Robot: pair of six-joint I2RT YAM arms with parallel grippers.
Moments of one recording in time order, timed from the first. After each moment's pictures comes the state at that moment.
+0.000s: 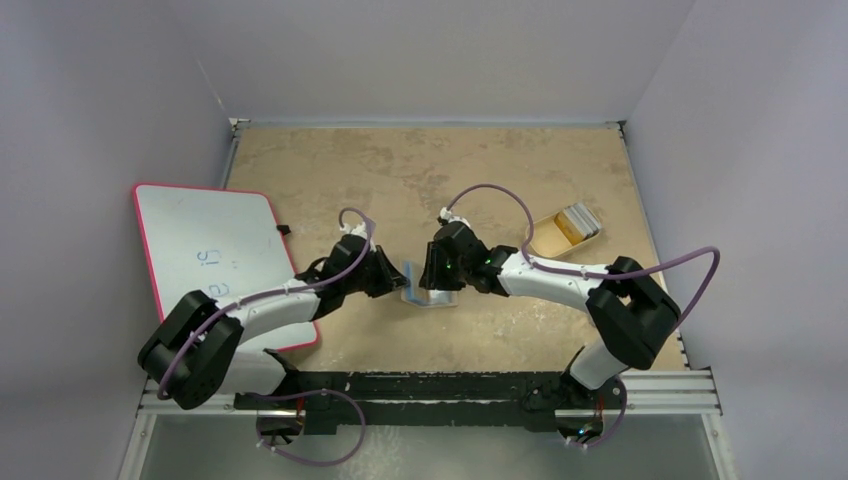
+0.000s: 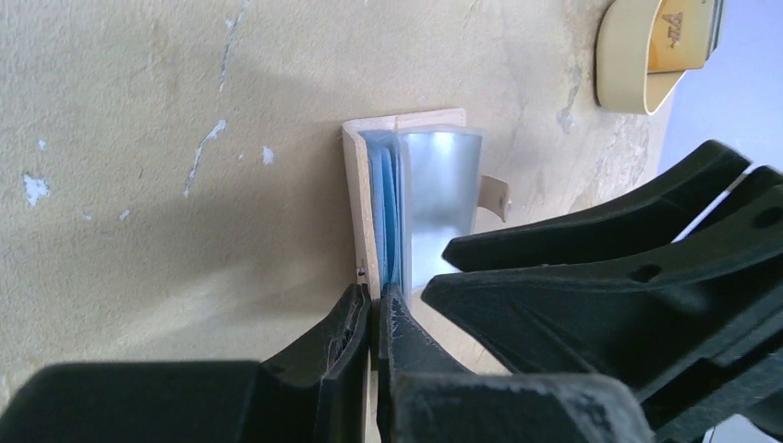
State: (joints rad) left arm -0.64 1.32 0.47 0.18 0.15 -0.98; right arm 0.86 1.57 0.89 -0.19 0.04 0.80
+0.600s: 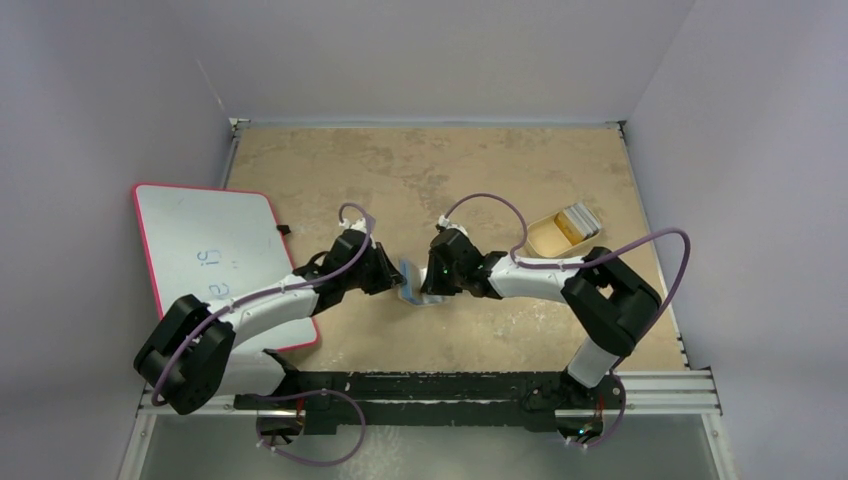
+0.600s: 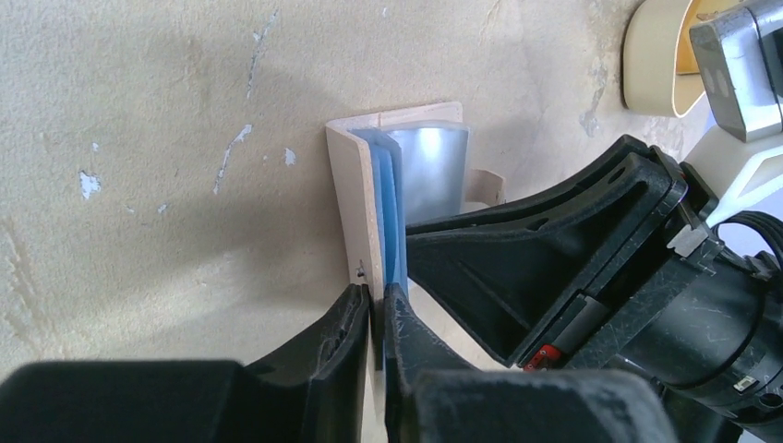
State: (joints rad) left arm -0.64 1.29 0.55 0.02 0.11 -0.93; right arm 0.86 1.68 0.85 -0.08 0.03 0.82
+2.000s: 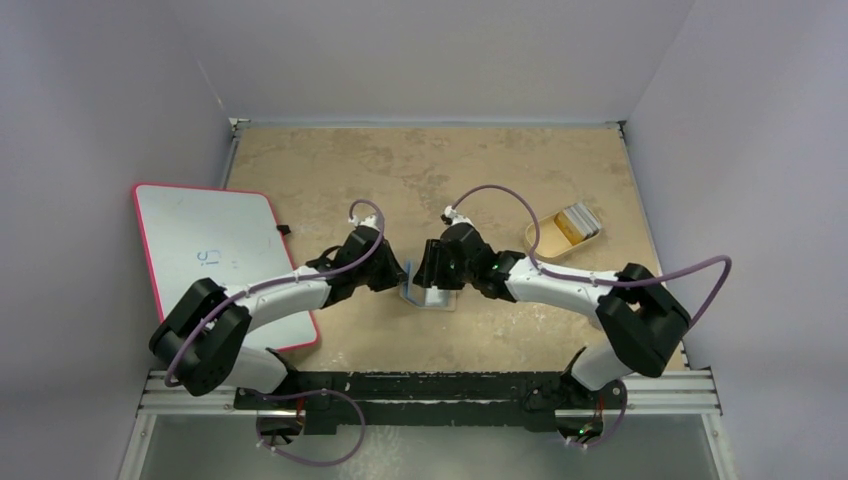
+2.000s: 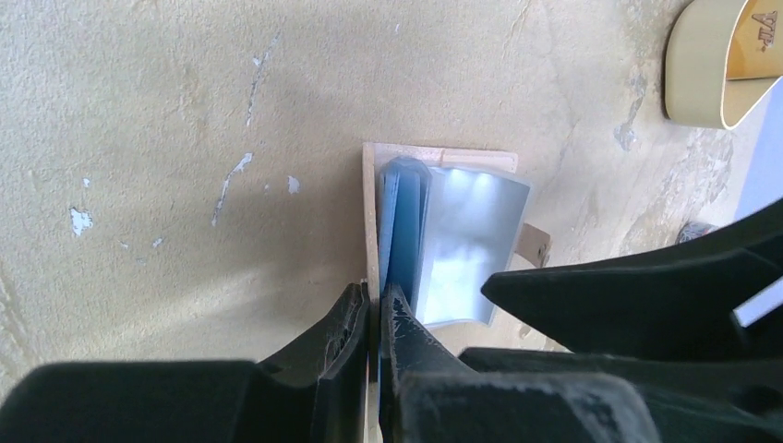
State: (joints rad) left arm -0.67 1.39 0.62 0.01 0.05 -0.90; right arm 0.86 1.54 0.83 -0.08 0.01 0.83
